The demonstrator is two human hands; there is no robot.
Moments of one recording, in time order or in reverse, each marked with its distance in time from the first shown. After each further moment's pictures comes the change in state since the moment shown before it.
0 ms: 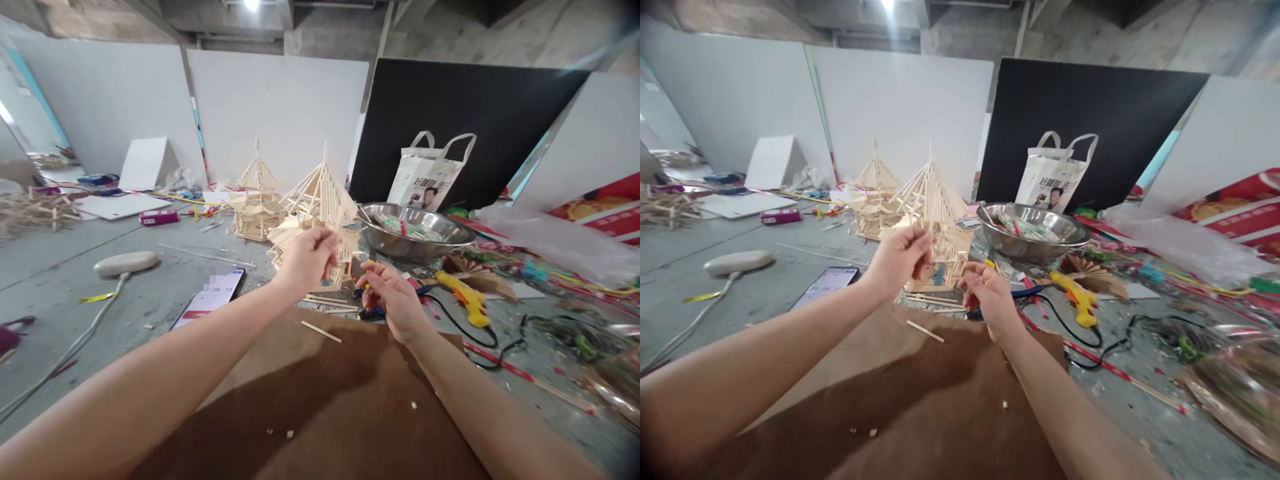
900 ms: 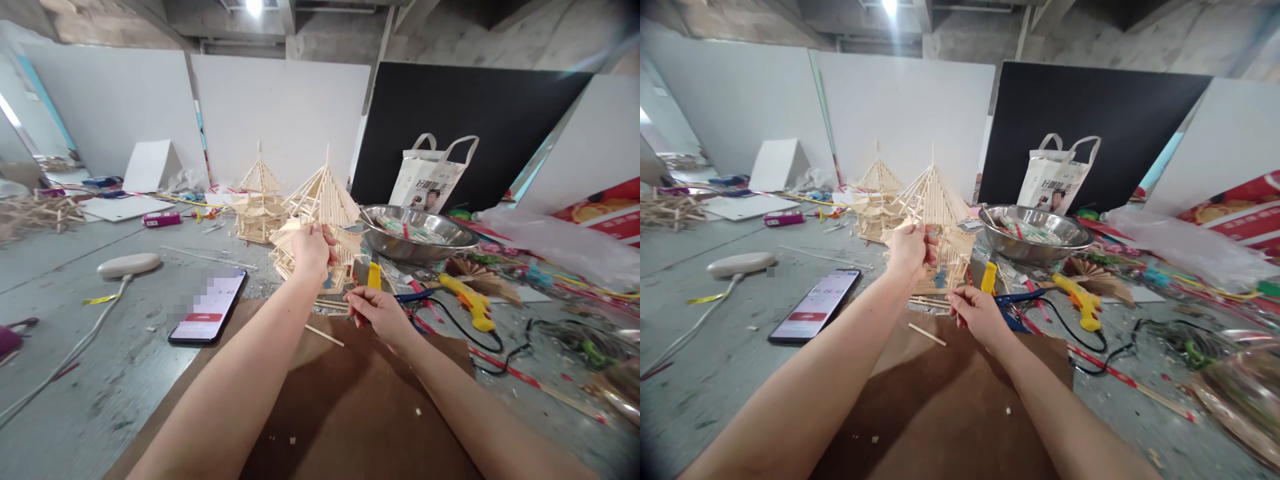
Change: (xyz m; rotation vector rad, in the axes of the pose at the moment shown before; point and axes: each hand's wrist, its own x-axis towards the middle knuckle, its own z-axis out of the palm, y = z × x) left_hand 0.036 0.004 0.021 -0.391 0.480 -0.275; right_hand -0.003 0.021 0.005 -0.282 -0.167 0.090
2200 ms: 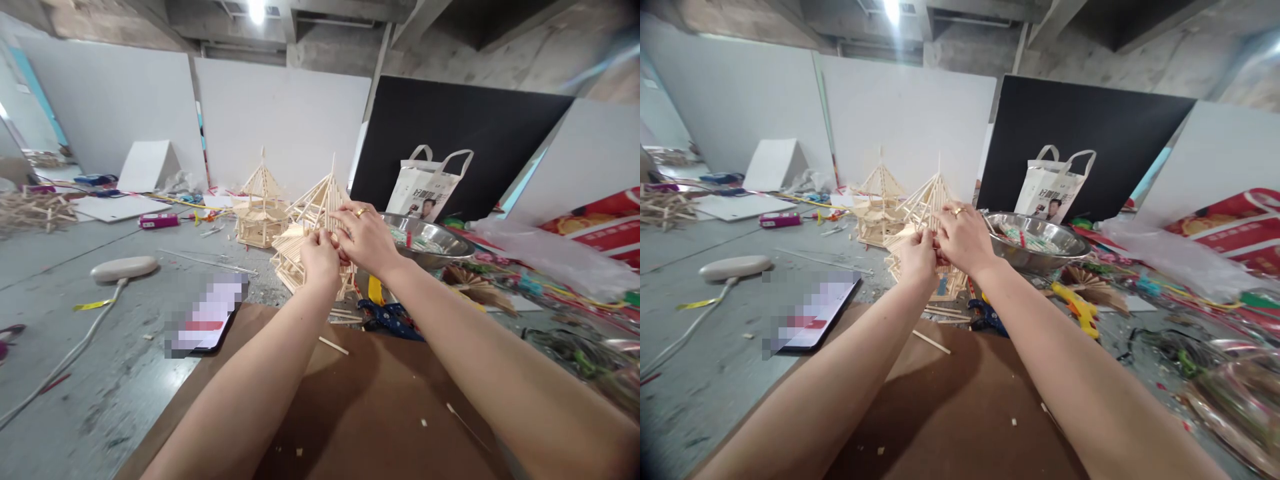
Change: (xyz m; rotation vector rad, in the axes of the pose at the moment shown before) left_hand 0.005 -0.008 0.007 -0.255 -0.005 -0.001; right_hand 0.083 -0.096 0.004 -1.255 0.322 -0.880
